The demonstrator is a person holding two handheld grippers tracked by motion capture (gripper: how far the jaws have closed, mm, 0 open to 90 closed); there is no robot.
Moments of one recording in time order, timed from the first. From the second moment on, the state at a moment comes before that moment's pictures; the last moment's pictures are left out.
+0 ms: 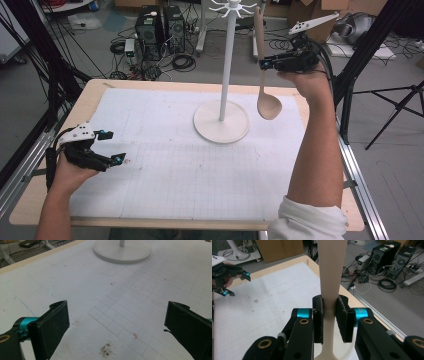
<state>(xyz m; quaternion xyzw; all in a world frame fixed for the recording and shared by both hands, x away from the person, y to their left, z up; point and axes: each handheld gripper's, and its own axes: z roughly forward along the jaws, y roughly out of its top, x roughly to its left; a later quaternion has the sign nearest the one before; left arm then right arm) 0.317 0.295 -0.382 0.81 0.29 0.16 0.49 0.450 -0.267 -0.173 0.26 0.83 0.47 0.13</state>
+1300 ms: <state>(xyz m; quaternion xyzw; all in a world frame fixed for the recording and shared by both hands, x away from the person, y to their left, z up) 0.314 0.288 -0.378 0.81 0.28 0.16 0.49 0.382 -0.275 -0.246 0.27 0.81 0.50 0.16</state>
